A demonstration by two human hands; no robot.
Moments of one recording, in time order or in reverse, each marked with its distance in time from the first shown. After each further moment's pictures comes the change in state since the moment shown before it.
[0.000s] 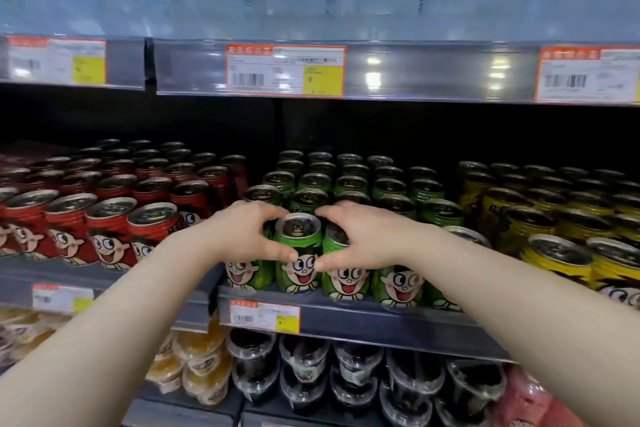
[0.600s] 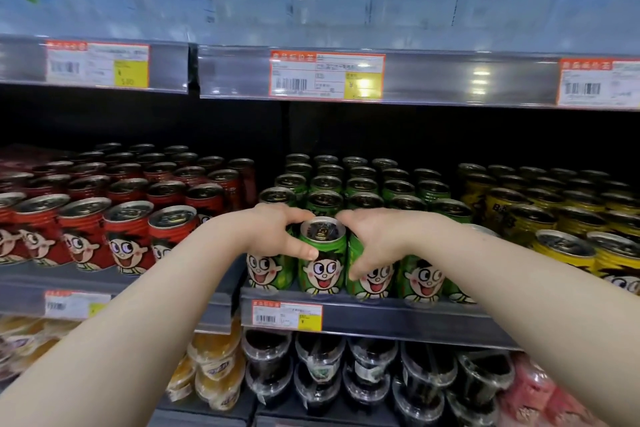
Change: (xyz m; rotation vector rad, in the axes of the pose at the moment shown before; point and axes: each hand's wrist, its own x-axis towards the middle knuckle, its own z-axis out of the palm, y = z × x) left_hand 0.008 -0.007 -0.007 -0.085 -0.166 0.046; right_hand 0.010 -0.019 -0.005 -0.101 -0.179 0.158
